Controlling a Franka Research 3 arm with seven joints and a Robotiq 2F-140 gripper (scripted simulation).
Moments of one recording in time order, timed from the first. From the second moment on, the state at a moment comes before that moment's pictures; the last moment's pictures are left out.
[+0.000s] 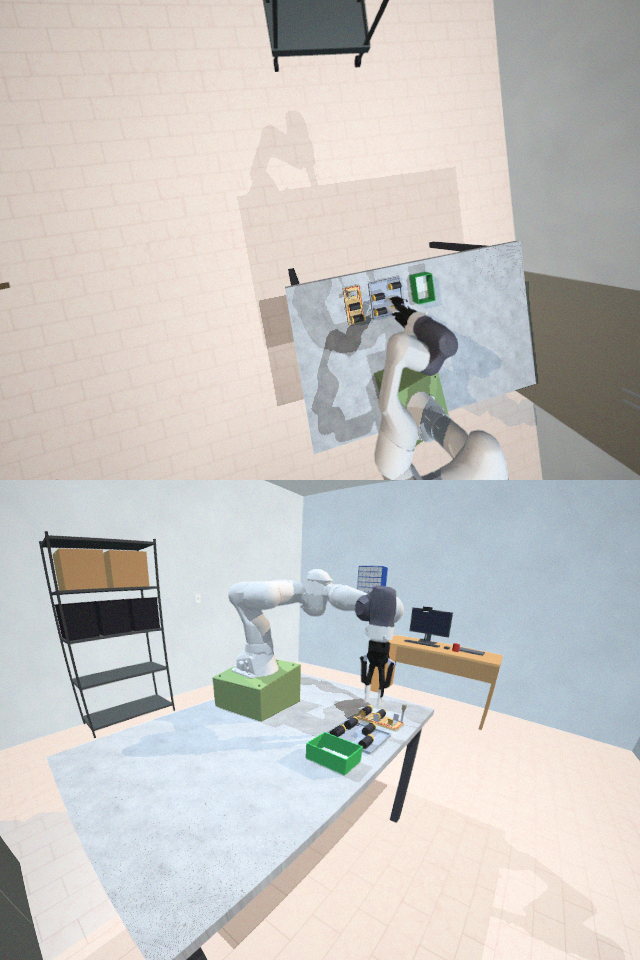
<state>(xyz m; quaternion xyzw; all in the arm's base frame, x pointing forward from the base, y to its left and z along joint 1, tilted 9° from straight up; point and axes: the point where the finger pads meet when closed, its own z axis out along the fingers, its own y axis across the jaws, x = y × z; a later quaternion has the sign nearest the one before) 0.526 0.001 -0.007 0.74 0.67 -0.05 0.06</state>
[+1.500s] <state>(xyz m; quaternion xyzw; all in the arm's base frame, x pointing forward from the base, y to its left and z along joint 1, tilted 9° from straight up) 0.429 -0.087 -0.016 0.74 0.66 -0.06 0.06</state>
